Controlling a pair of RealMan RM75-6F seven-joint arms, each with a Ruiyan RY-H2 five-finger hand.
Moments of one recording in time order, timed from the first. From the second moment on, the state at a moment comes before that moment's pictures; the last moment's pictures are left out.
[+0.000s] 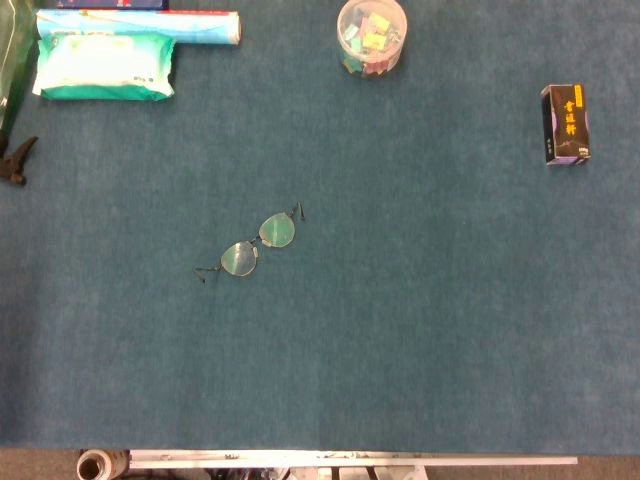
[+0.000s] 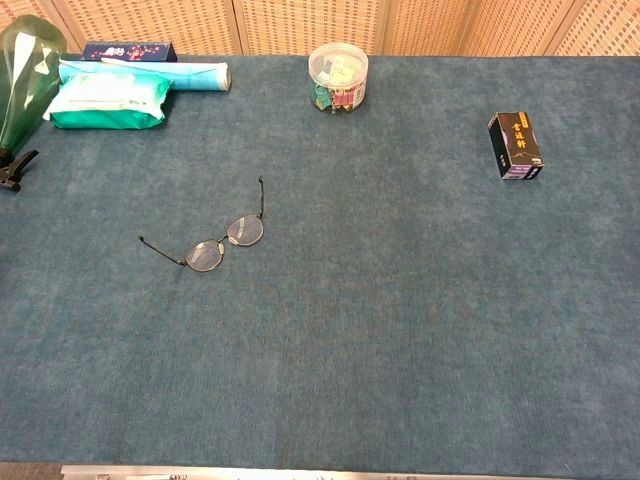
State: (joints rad) left arm -0.10 -1.12 -0.05 -1.63 1.44 1.45 0.14; right arm 0.09 -1.15 0.06 -1.57 -1.51 1.48 -0.08
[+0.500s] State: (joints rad) left arm -0.10 -1.13 -0.04 -1.63 1.47 1.46 0.14; right arm 0.09 -1.15 0.07 -1.57 -1.52 1.48 -0.06
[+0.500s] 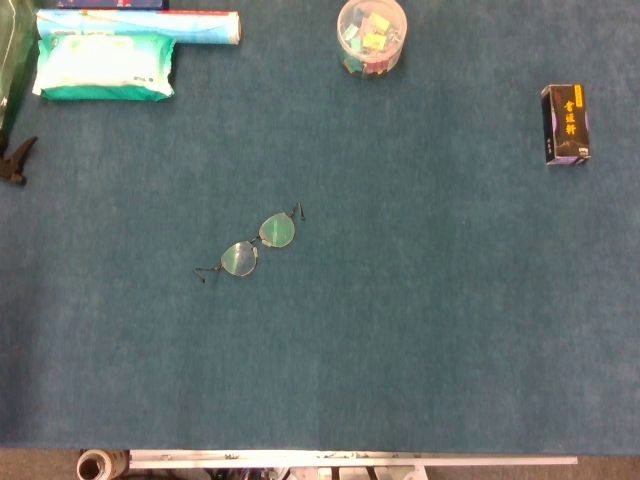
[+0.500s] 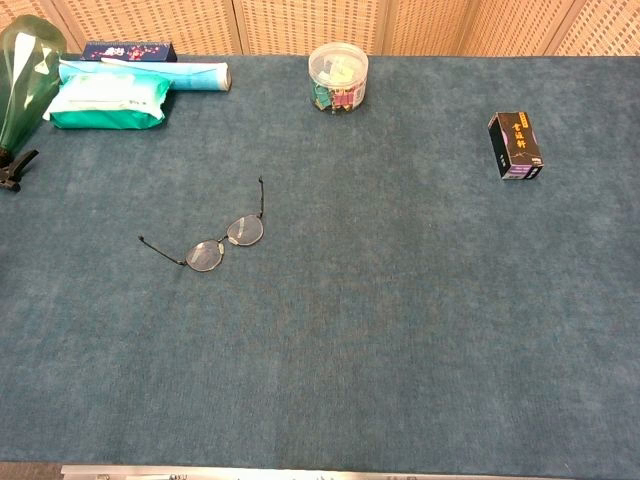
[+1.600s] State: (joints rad) left arm -0.20 -1.25 0.07 -1.58 1.67 1.31 -0.07; right arm 0.08 -1.14 0.08 -1.58 -1.53 1.53 -0.02
